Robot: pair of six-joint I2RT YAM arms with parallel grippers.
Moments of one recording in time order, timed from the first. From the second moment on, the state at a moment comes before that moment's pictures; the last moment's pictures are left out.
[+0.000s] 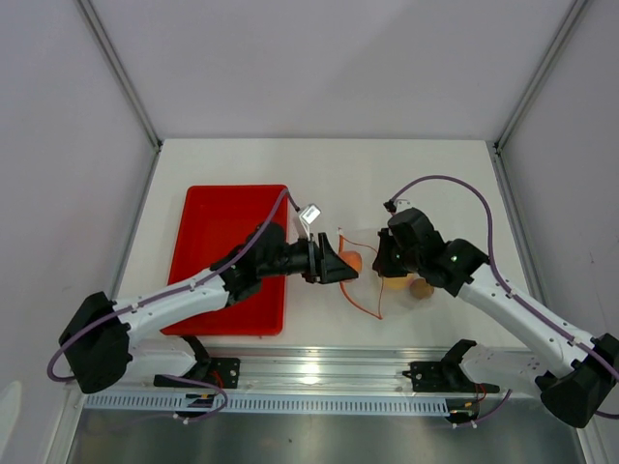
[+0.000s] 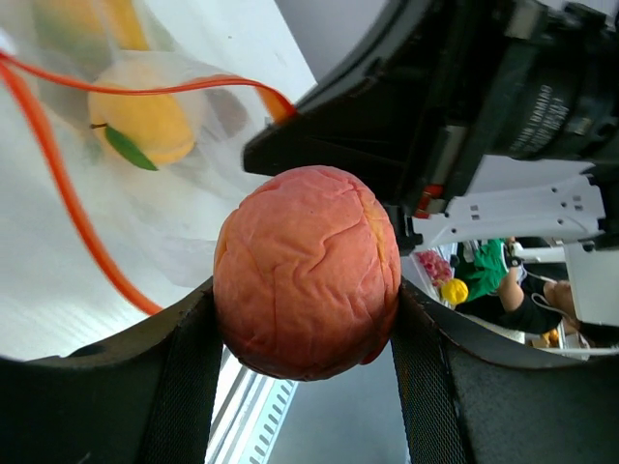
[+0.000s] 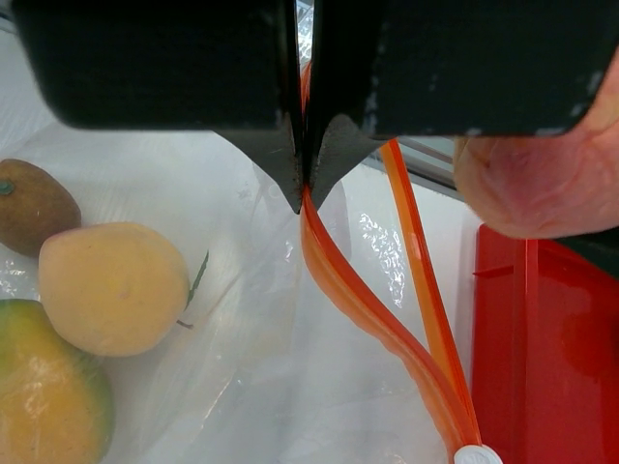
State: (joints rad) left arm -0.86 1.21 0.72 0.24 0.44 -0.89; right arm 0.73 1.08 1.02 -0.76 0.09 0.58
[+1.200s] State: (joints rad) left arm -0.91 1.30 0.83 0.03 0.26 -0.88; right arm 0.73 1.06 1.02 -0.77 0.09 0.58
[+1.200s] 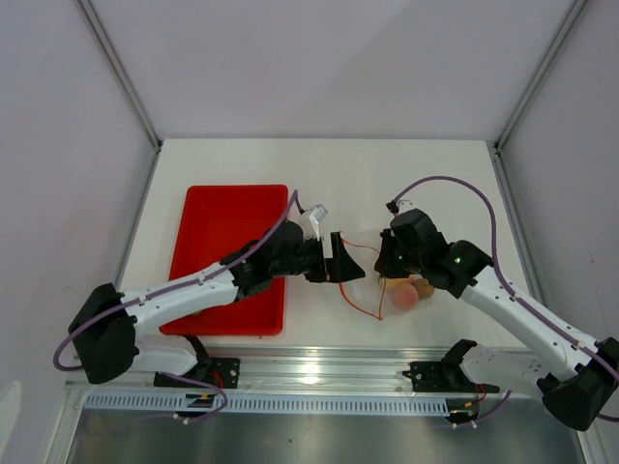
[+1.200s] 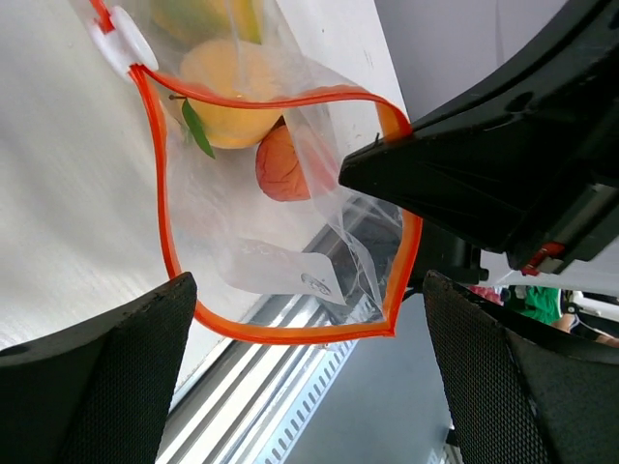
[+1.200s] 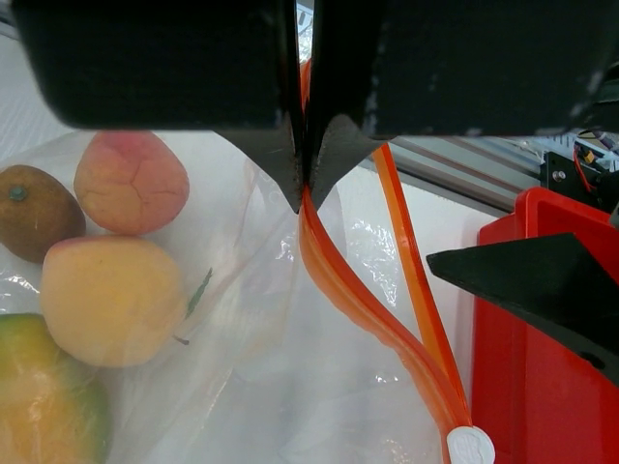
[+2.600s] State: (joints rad) left arm -0.41 1.06 1.02 -1.30 -0.49 -1.29; right arm 0.73 1.05 1.00 -0.76 0.09 0.58
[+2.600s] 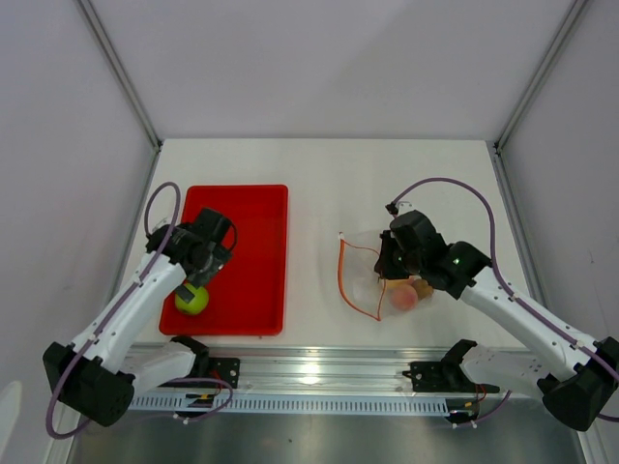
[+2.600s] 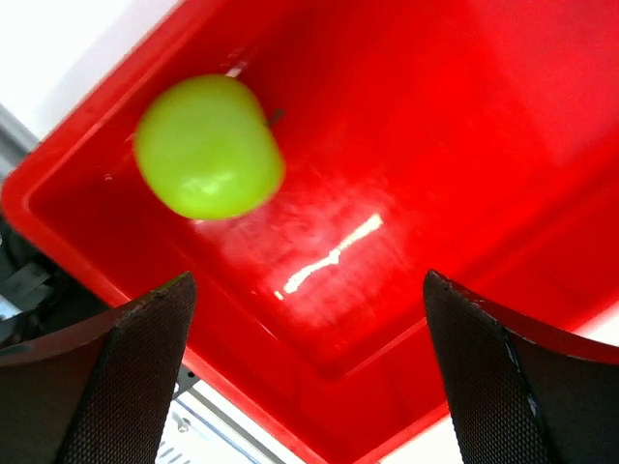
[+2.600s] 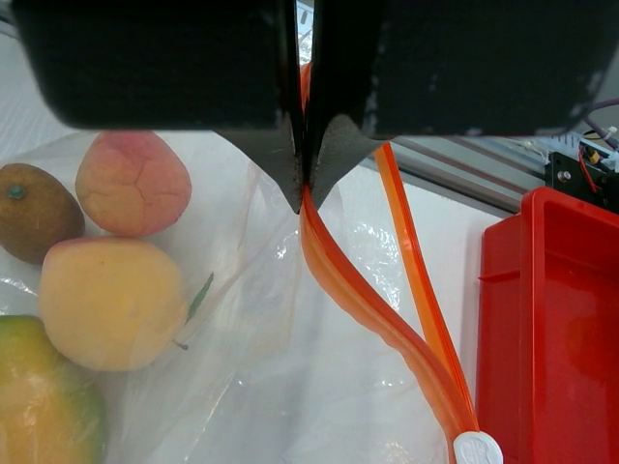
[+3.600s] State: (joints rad) left arm -0.17 1.18 0.88 -1.23 -0.49 -1.30; right arm 0.72 1.04 0.98 -0.75 0.09 0.58
